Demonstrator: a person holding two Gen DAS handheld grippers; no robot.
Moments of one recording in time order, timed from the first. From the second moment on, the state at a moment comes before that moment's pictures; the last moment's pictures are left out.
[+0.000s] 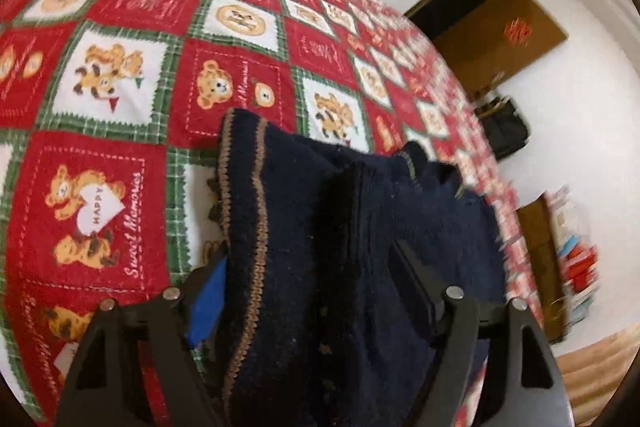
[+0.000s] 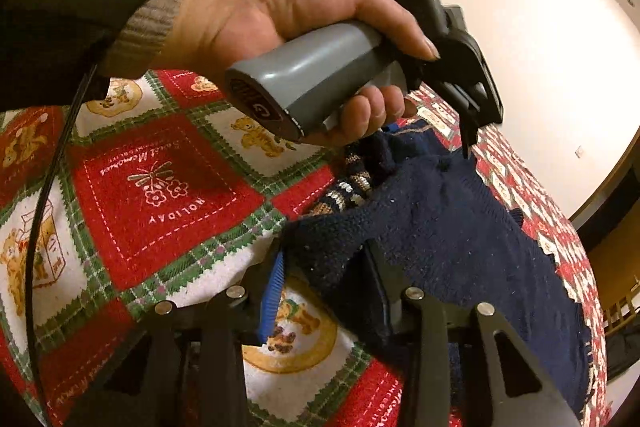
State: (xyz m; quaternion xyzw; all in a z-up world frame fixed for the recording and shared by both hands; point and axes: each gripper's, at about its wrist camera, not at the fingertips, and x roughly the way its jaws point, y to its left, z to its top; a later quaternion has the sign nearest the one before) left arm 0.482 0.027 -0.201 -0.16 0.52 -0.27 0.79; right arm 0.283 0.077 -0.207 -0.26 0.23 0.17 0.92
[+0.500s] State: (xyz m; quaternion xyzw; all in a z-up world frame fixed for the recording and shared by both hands) left arm 0.476 0.028 -0.199 -0.14 0.51 -0.23 0.81; right arm 0.283 0.063 -0.201 -0.22 0.23 0.18 0.93
